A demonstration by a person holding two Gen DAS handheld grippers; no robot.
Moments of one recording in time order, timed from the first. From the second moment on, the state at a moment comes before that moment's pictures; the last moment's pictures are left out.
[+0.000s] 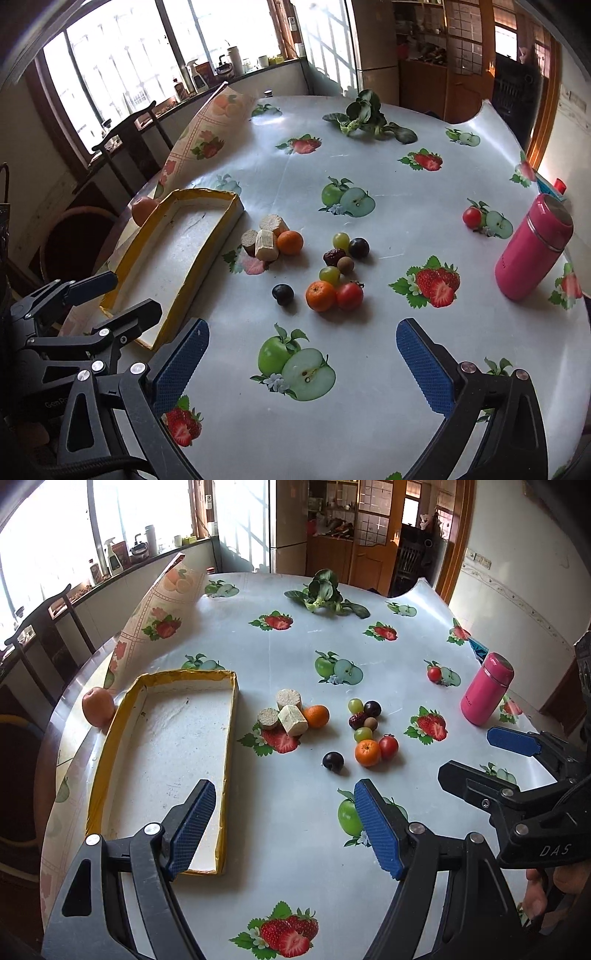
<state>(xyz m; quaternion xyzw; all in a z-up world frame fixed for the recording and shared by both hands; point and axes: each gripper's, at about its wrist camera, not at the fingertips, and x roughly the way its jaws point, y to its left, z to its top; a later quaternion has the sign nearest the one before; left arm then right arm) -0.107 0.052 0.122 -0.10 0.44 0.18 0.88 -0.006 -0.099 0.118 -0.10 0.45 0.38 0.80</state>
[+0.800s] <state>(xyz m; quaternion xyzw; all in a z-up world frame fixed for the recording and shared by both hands) -0.120 0.047 0.122 -0.10 0.43 0.20 0.87 -0.027 -0.100 0.127 -0.17 0.41 0.42 0.79</state>
